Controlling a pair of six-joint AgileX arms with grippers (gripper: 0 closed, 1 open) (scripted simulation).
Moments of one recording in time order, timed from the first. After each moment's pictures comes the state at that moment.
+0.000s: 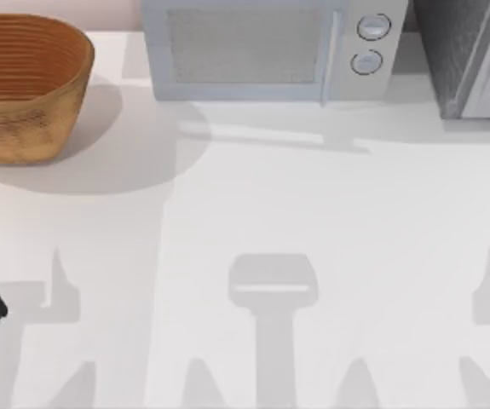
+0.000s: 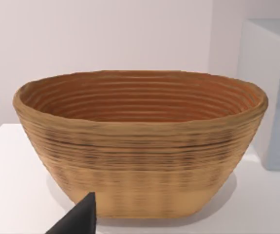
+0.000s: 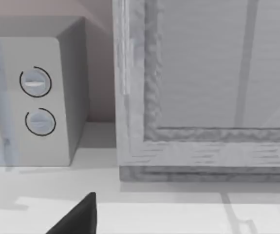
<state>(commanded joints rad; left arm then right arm) 0.00 0.00 0.00 0.00 0.00 0.00 0.00 0.00 0.00 0.00 0.00 0.00</state>
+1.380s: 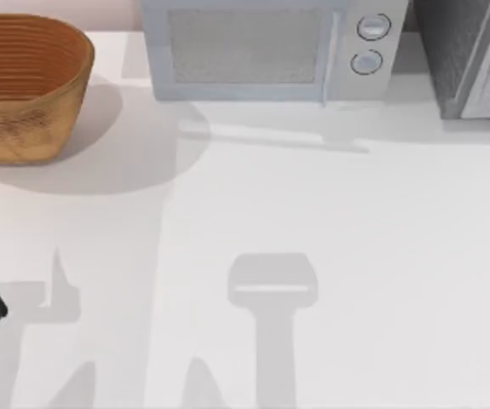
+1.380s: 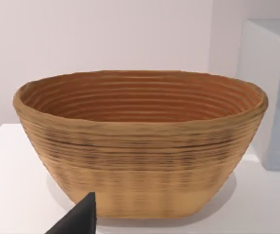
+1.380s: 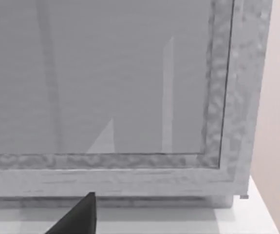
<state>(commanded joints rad) 0.00 0.00 0.00 0.00 0.00 0.00 -0.97 1.48 0.35 1.13 -0.96 0.02</state>
